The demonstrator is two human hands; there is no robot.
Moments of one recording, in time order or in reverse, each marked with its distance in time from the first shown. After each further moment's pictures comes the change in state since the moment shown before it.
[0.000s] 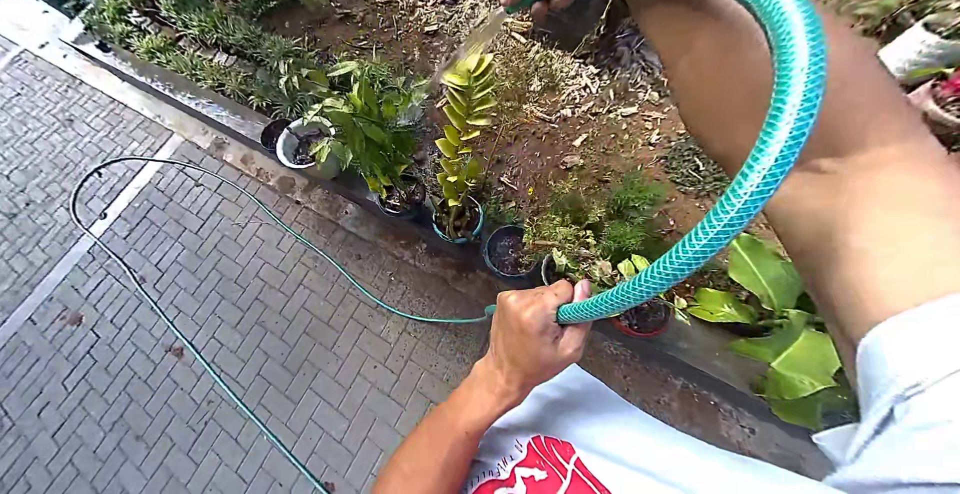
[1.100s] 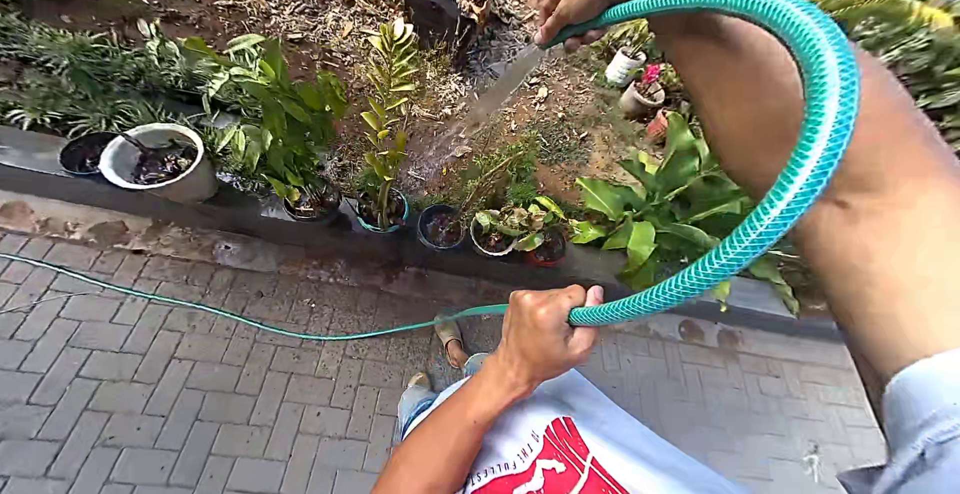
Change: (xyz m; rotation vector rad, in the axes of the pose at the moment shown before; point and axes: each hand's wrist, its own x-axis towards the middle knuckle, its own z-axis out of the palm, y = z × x) left_hand -0.127 0.025 -0.070 -0.501 -0.172 0.140; right_hand -0.204 -0.039 0.030 -0.376 0.024 0.599
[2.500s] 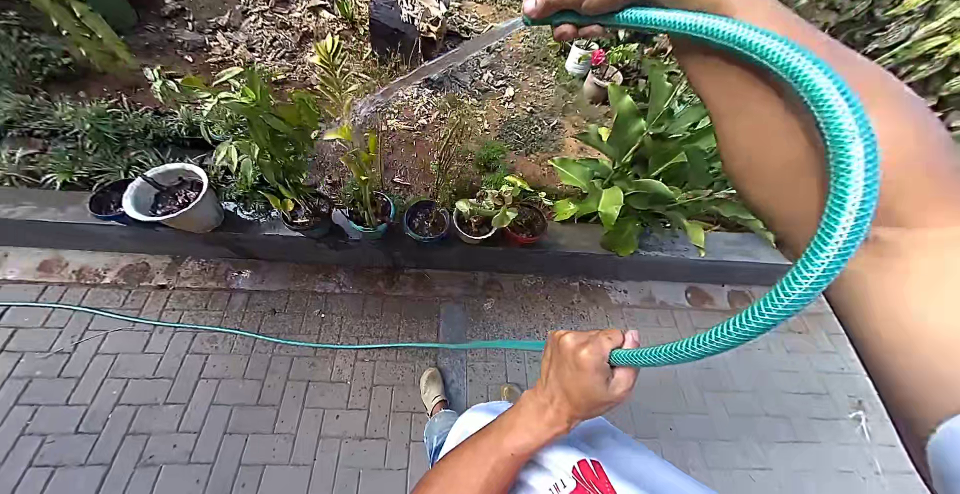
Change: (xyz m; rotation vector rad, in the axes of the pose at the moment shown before) left_hand -0.130 0.111 0.086 -0.030 -0.188 -0.004; right_hand -0.207 0.055 0.026 0.322 0.190 -0.224
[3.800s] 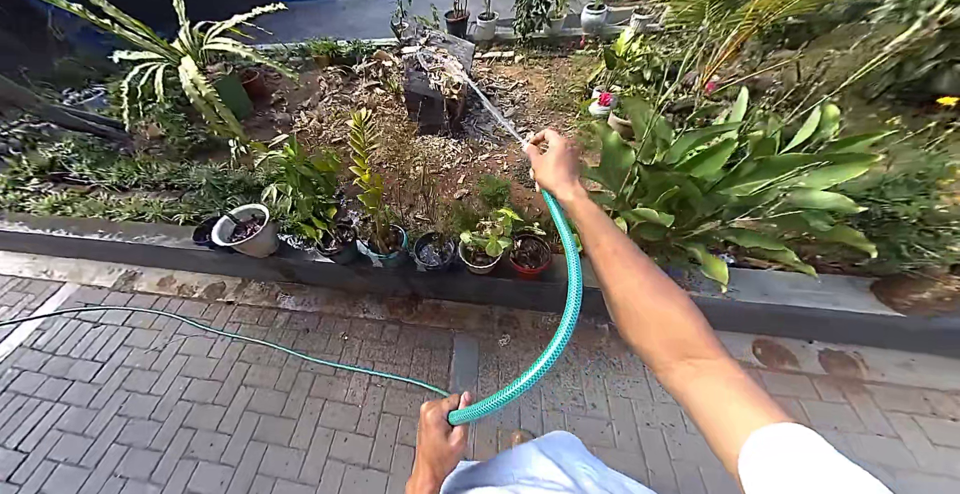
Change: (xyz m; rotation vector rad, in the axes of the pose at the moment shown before) left_hand -0.146 -0.025 -0.006 0.374 0.127 -0.300; right_hand -0.090 0.183 0.093 0.284 0.597 0.115
